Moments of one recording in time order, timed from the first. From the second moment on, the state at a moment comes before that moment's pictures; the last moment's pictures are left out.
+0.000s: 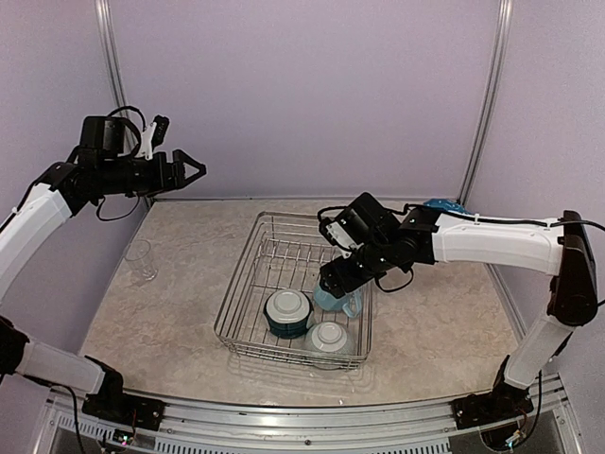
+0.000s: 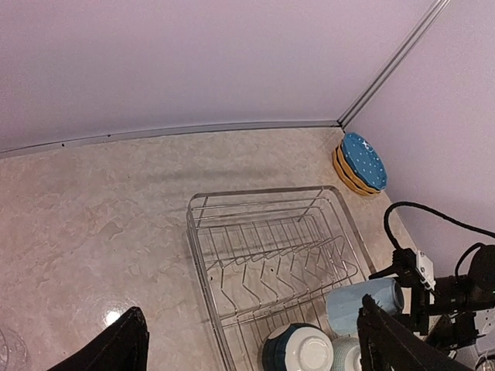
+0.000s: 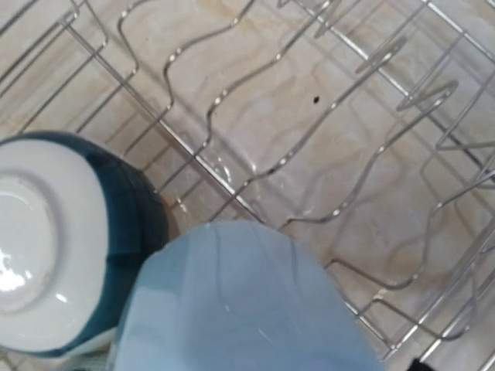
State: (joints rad) left arm -0.30 1.25 1.38 -0.56 0.34 -0.28; right arm 0.93 1.67 1.32 -0.59 0.14 0.26
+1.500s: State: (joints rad) left arm -0.38 1.47 1.34 -0.25 1.14 -0.71; right arm 0.77 1.74 1.16 0.65 -0.39 0.86
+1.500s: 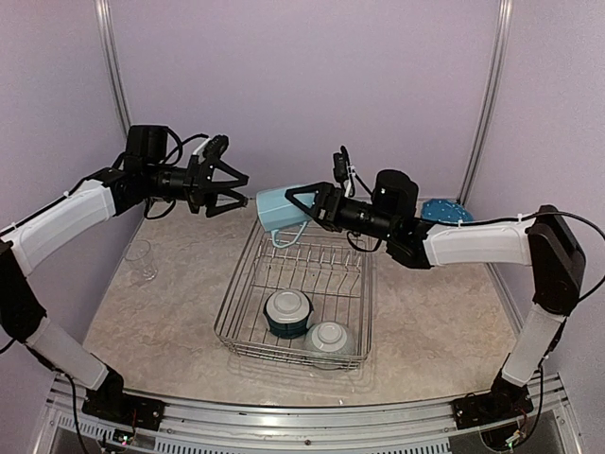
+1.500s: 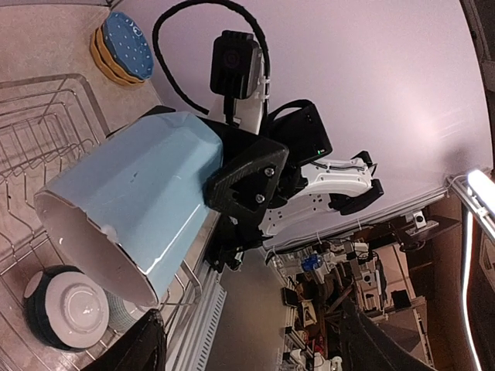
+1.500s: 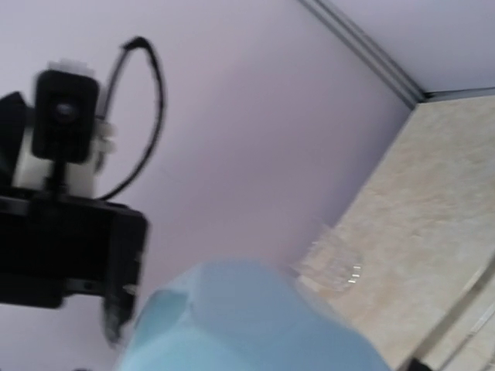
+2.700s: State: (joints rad) left arm -0.38 1.52 1.29 -0.13 1.17 -0.81; right arm 0.86 1.92 1.27 0.94 -0.32 0.98
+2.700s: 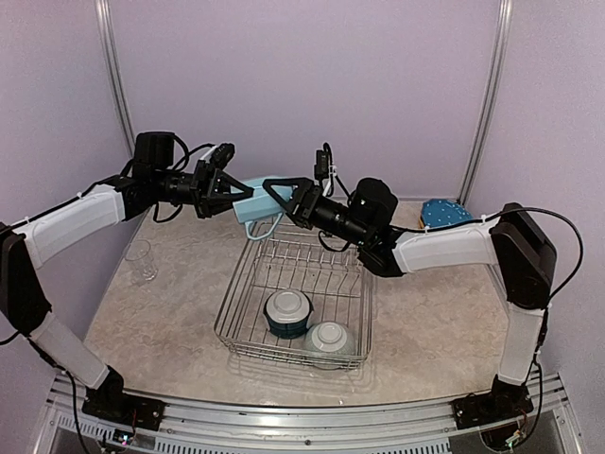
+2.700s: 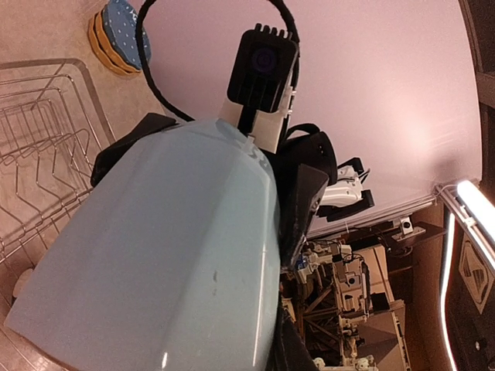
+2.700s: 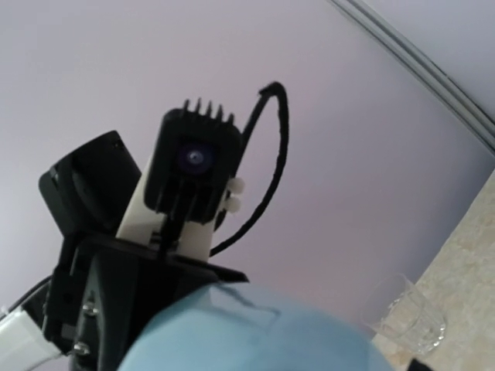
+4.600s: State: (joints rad) left arm -0.15 1.97 1.74 -1.13 0.07 -0.50; right arm 0.80 1.60 1.04 0.57 -0.16 0.68
